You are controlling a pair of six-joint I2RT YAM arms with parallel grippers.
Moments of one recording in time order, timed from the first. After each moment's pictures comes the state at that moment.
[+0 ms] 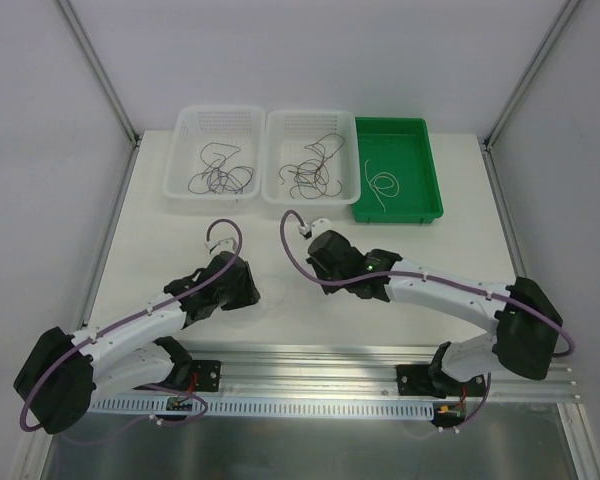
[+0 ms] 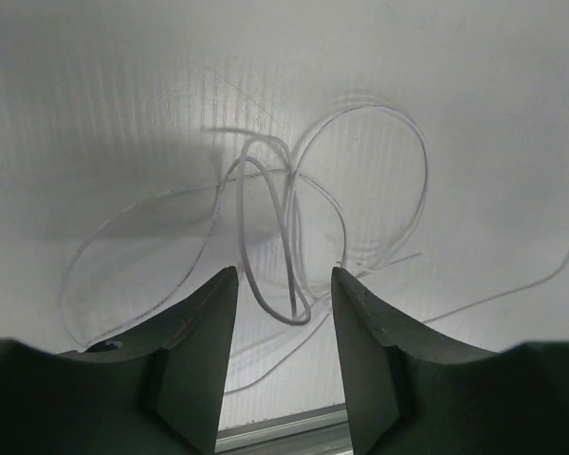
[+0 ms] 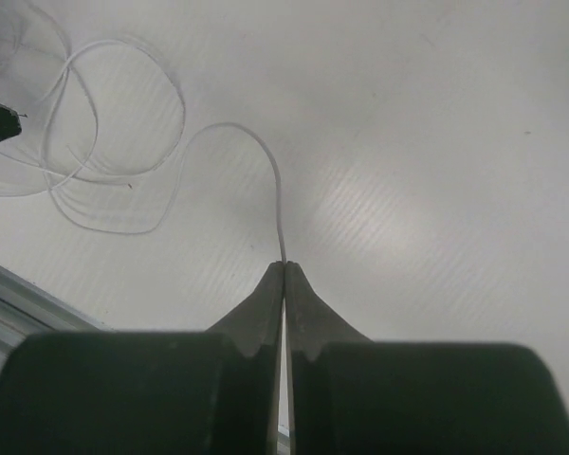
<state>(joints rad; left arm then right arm) -0.70 0.98 0.44 -0.36 -0.16 -0.84 1.04 1.44 1.00 -0.49 0.28 0.35</state>
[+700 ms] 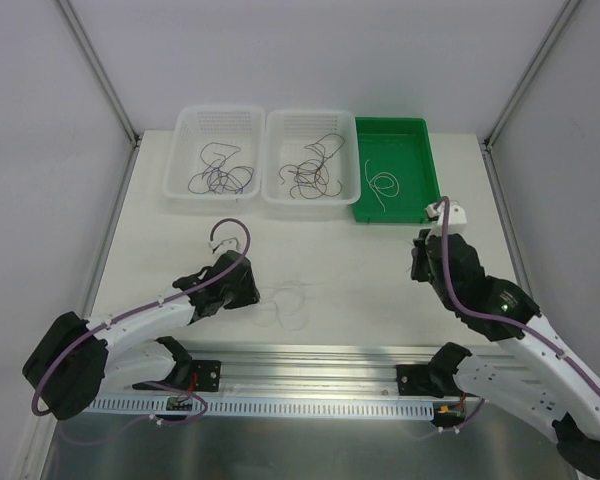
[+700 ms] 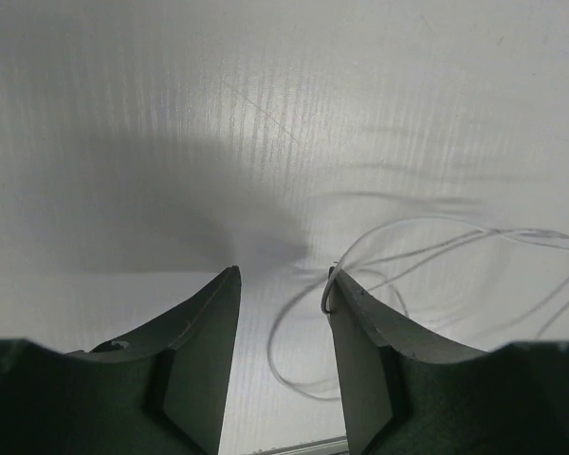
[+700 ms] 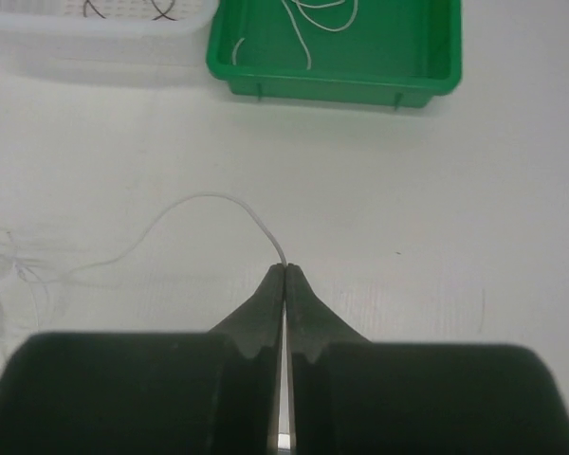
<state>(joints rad) -0.70 1.08 0.44 -0.30 -0.19 -0.84 0.79 0.72 0.92 -0.78 0.55 0.35</state>
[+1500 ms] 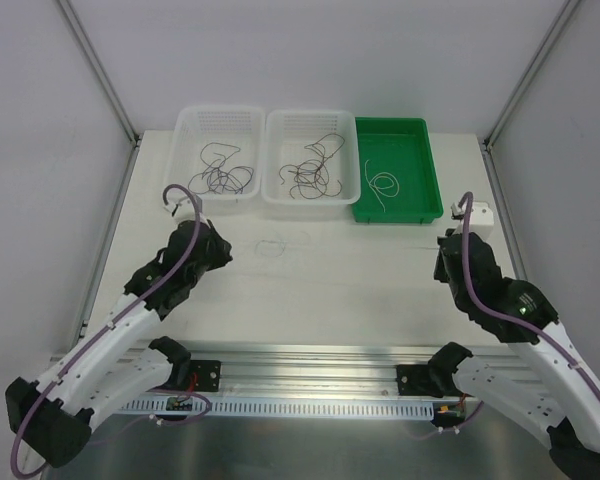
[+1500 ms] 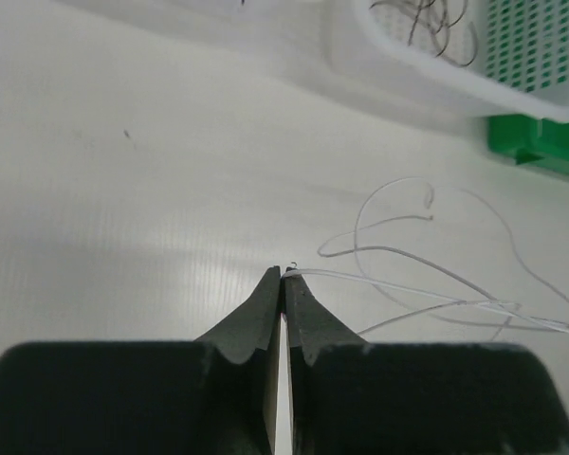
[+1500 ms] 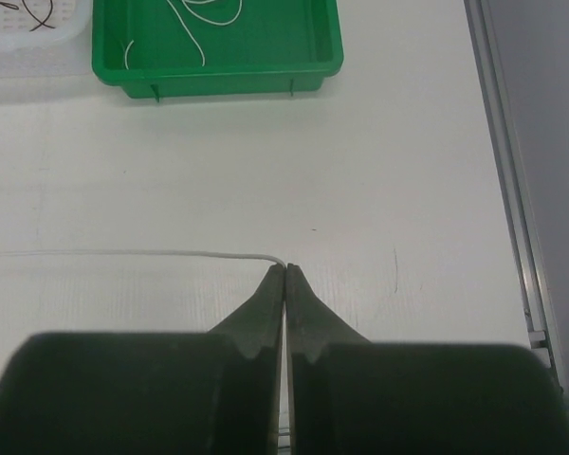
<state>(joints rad) -0.53 0.84 0.67 -0.44 -0.31 -0.69 0.69 0.68 1.01 -0.98 0.70 0.36</state>
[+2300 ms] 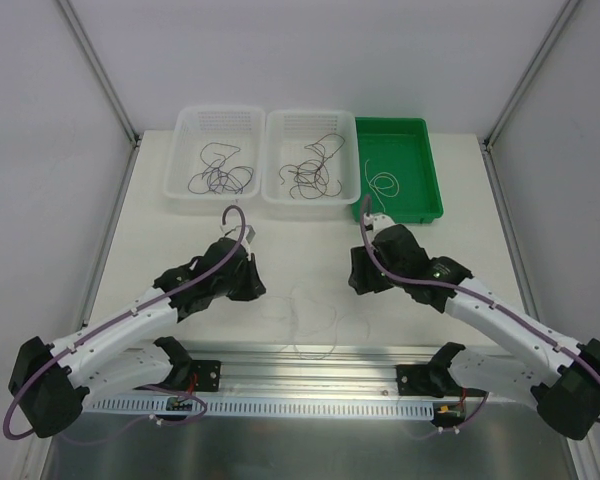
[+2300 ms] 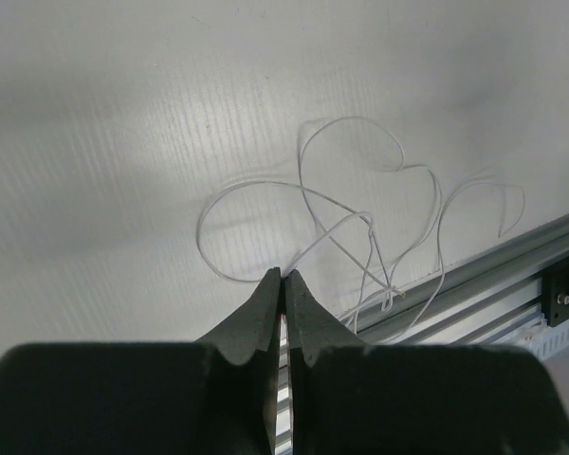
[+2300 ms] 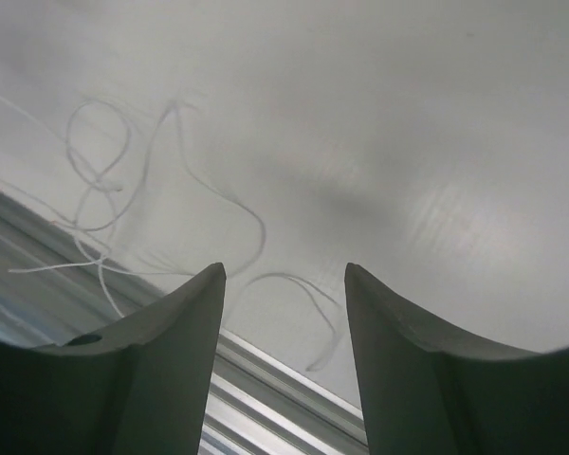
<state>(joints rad) -0.75 0.95 0.64 -0.50 -0.03 -0.68 0.75 1.01 0.79 -0.62 0.07 0.38</state>
